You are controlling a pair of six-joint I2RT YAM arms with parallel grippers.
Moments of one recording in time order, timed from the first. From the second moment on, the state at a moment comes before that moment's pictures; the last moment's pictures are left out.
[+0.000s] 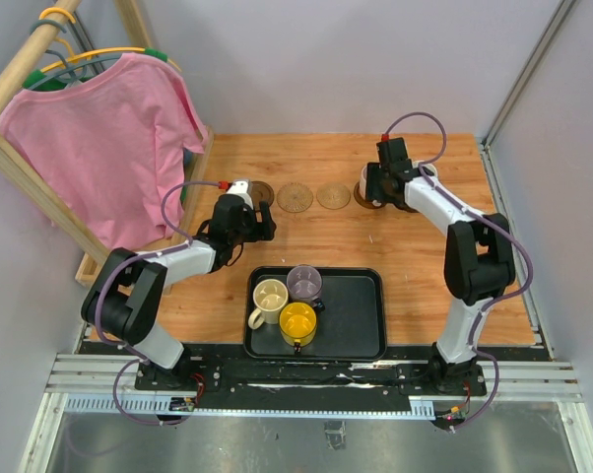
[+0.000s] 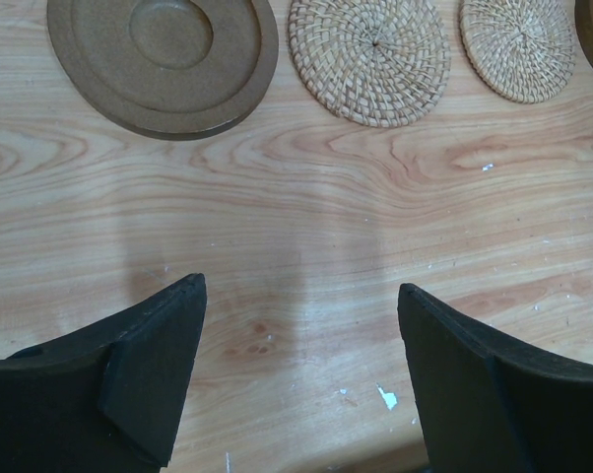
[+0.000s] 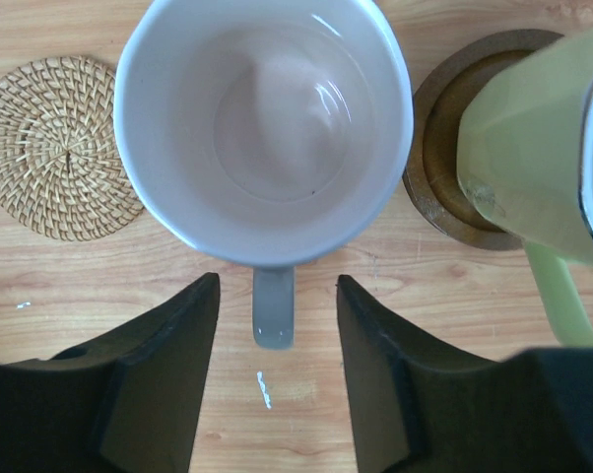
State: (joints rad) left arm -0.42 1.56 0.72 0.31 -0.07 -0.37; right arm 0.28 1.90 1.46 -0.44 0.17 0.25
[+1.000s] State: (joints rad) left arm -0.45 1.35 0.57 0.30 -0.05 -0.40; right arm 0.72 1.19 0.86 -0.43 -0.06 0.25
